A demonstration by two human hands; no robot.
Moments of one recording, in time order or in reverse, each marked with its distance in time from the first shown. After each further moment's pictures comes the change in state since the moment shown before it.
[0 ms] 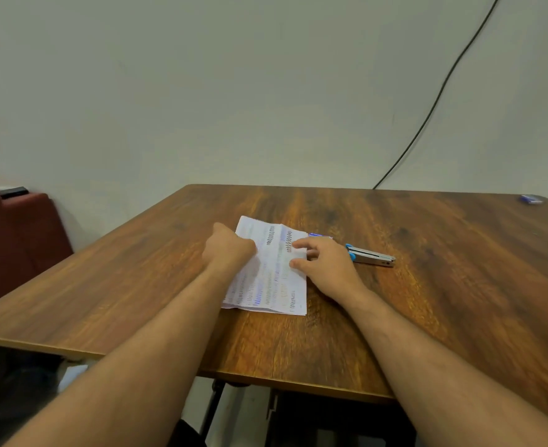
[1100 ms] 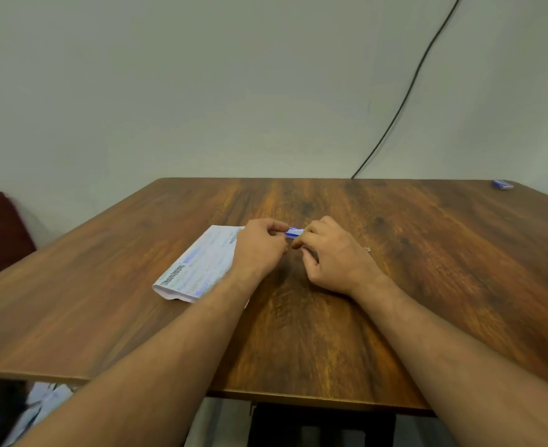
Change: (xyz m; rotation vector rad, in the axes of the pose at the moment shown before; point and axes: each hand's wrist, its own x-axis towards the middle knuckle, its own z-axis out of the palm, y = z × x) left_hand -0.018 0.036 0.079 -0.247 -0.166 0.369; right_hand 0.001 0.034 -0.049 -0.604 0.066 -0.467
